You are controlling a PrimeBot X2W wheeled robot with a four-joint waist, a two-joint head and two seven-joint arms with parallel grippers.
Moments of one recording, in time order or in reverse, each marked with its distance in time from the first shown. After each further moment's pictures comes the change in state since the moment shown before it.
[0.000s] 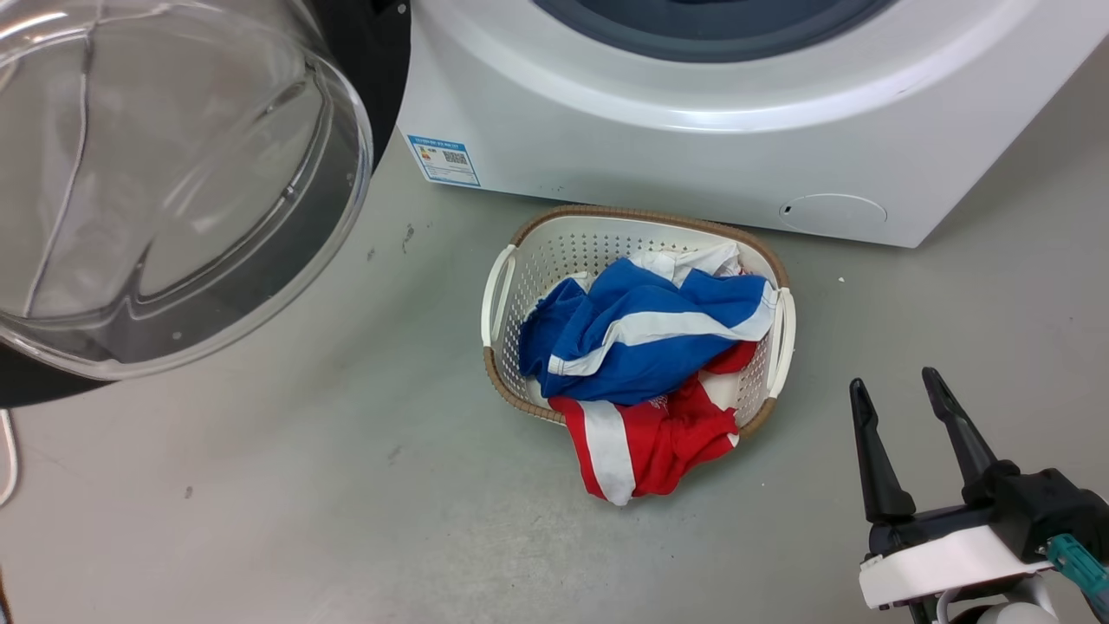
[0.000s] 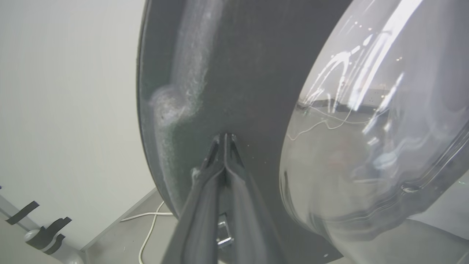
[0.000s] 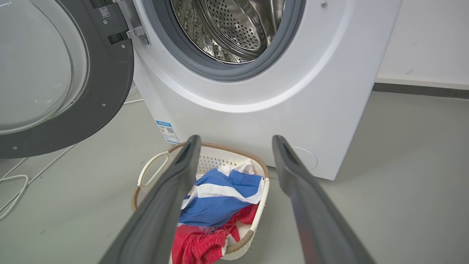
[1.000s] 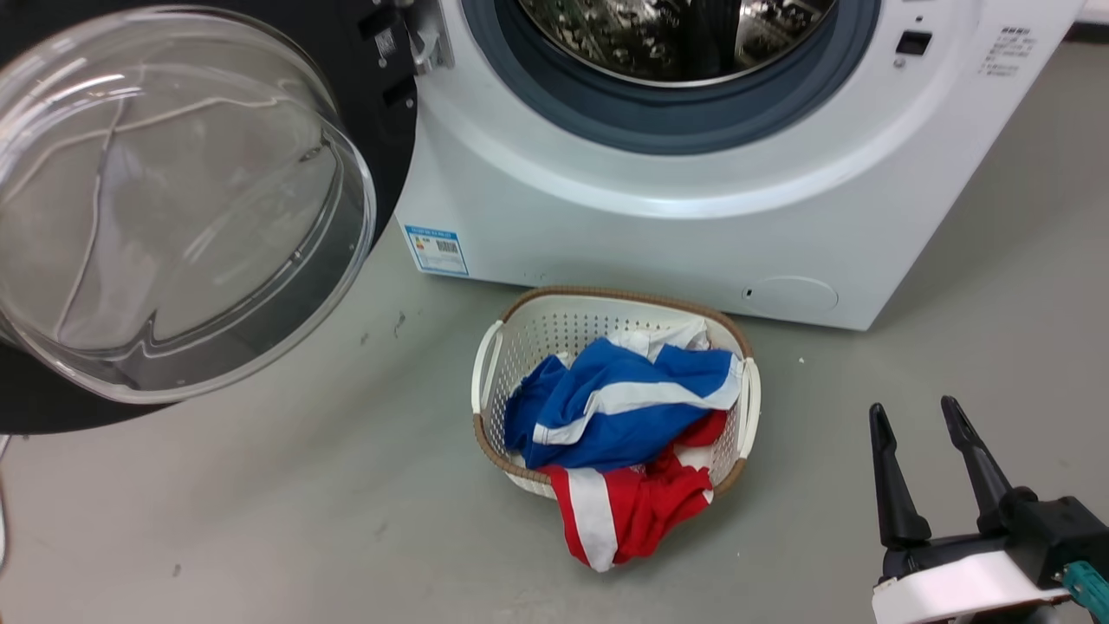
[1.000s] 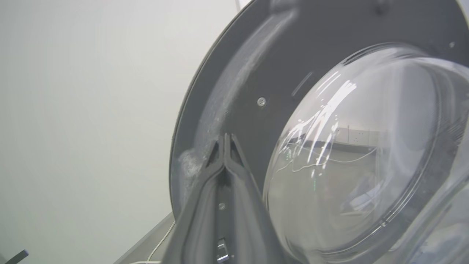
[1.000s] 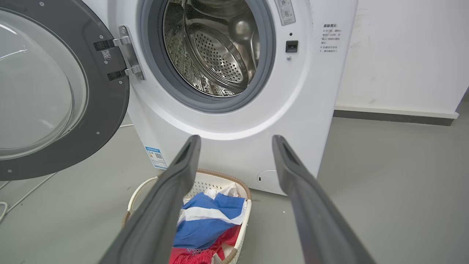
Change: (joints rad) left arm -0.019 -0.064 0.145 -0.016 0.214 -0.149 -0.012; right arm 0.048 0.022 -0.048 -0.004 0.000 0.000 0.000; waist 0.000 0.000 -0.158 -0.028
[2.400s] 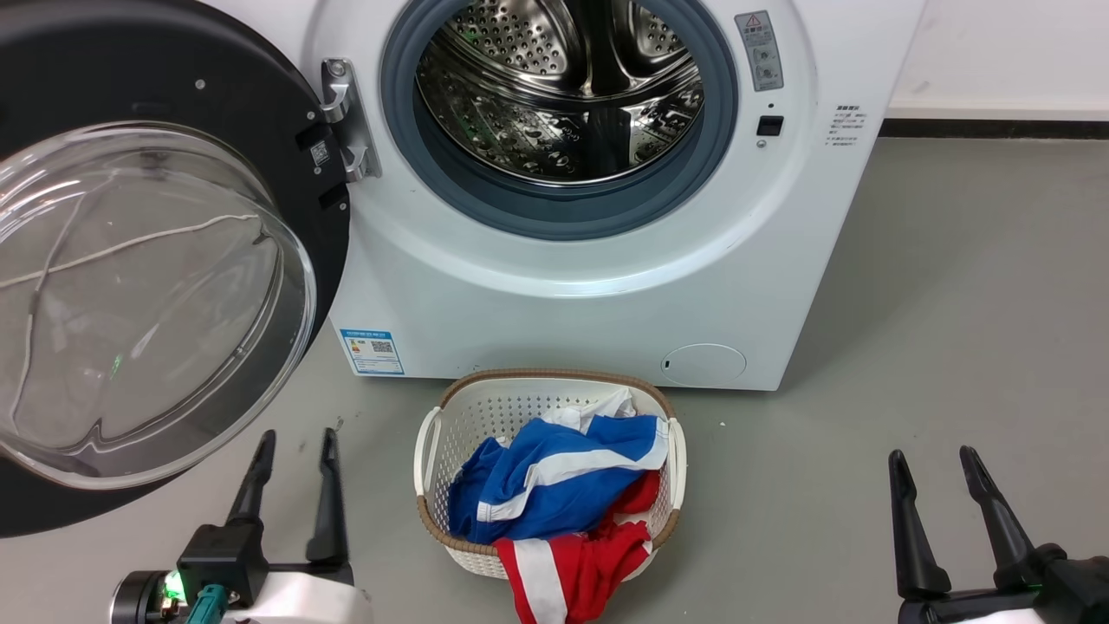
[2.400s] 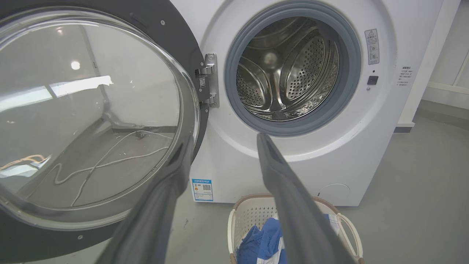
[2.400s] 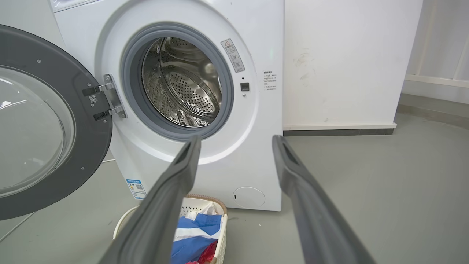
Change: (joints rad) left arm 0.335 -0.403 -0.404 -0.302 0.124 0.017 0.000; right arm 0.132 0.002 -0.011 -0.097 0.061 0.000 0.000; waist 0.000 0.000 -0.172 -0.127
